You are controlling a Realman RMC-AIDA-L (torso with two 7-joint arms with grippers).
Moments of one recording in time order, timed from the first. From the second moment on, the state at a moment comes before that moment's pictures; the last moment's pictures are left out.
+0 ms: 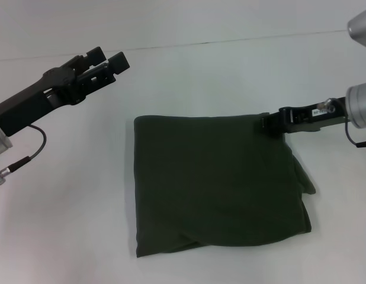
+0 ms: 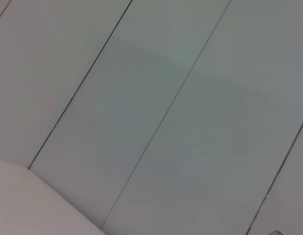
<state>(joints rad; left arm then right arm) -0.55 -2.16 0.61 0.58 1.64 1.55 -1.54 0.63 2.04 -0.74 -0.79 -2.39 -1.32 2.47</state>
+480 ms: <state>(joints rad) -0.55 -2.16 0.61 0.58 1.64 1.55 -1.55 0.56 2.06 -0.72 -0.94 -2.23 -1.40 2.41</state>
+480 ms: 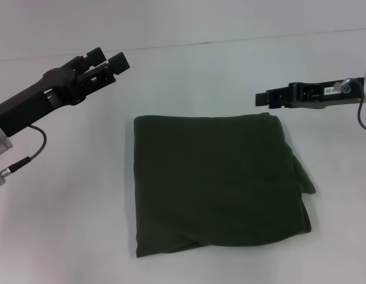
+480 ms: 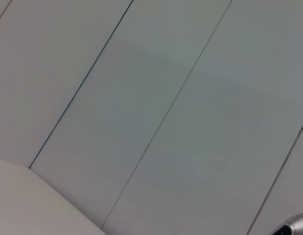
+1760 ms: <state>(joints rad) -0.54 -2.16 0.61 0.56 1.64 1.55 -1.54 0.61 2.07 -0.79 -0.72 -2.28 -1.70 2.07</state>
